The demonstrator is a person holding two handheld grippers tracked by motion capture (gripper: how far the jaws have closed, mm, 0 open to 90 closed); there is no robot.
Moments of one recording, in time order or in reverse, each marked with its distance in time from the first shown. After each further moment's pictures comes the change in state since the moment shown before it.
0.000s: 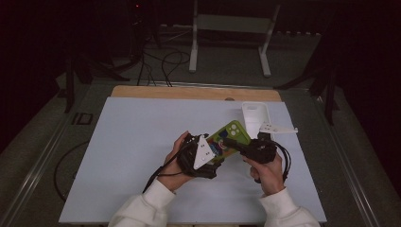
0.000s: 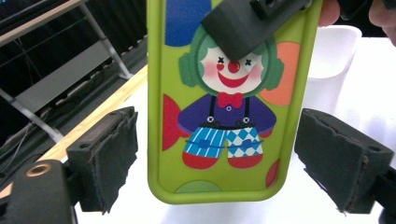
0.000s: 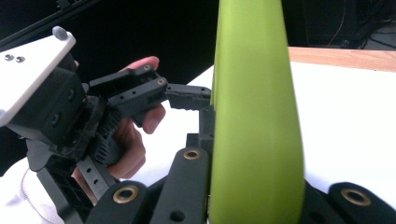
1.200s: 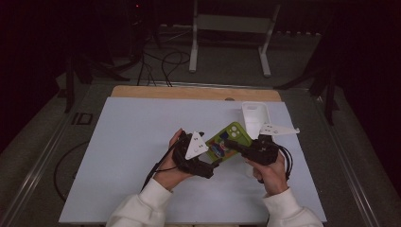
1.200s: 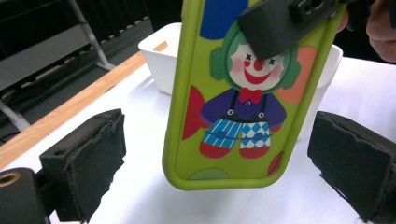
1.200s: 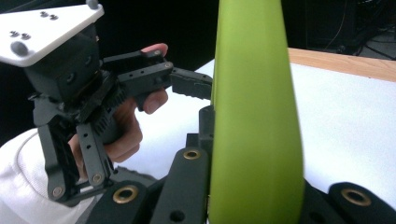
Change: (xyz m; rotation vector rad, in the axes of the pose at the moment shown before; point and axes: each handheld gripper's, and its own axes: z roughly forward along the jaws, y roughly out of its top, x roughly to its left) left arm 0.015 -0.001 -0.005 0.002 -0.085 -0.129; right arm 0.006 0.003 -0.005 0.030 -0.008 -0.077
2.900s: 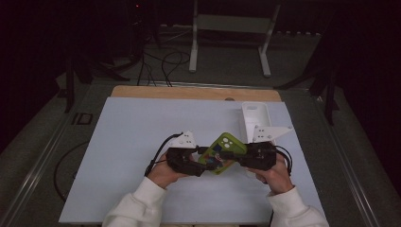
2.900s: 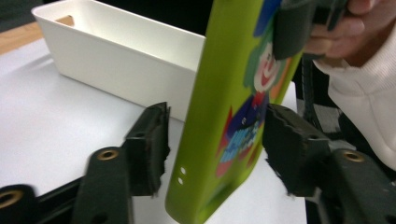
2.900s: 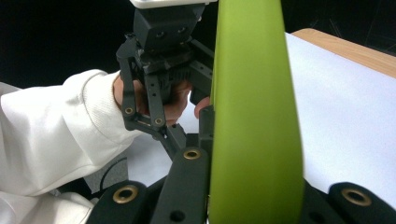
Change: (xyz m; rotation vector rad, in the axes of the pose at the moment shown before) left arm 0.024 -0.019 -0.002 -0.011 -0.421 -0.152; right arm 0.019 0.010 0.001 0.143 0.172 -0.201
